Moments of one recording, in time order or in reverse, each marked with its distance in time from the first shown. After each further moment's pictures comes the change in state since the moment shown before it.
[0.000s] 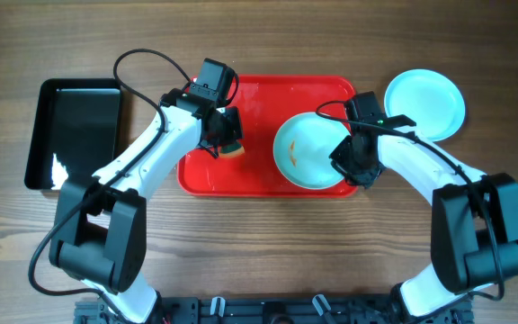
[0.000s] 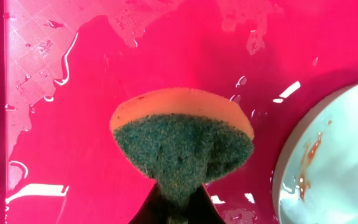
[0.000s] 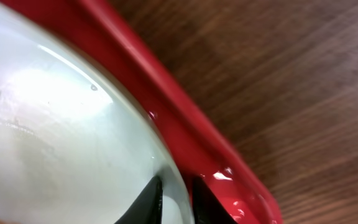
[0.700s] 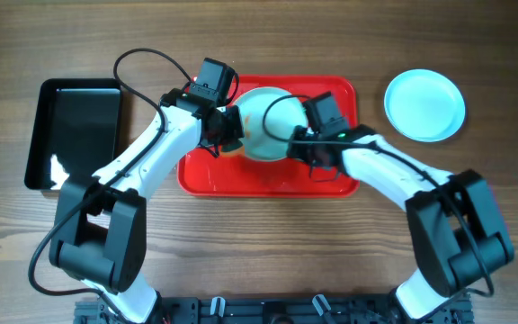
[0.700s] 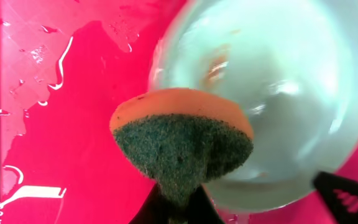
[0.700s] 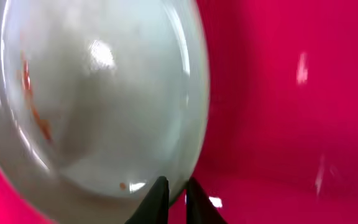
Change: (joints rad) left arm 0.000 0.000 0.000 0.014 0.012 0.000; right arm 0.226 0.035 -0.001 0.396 -0.062 -0.195
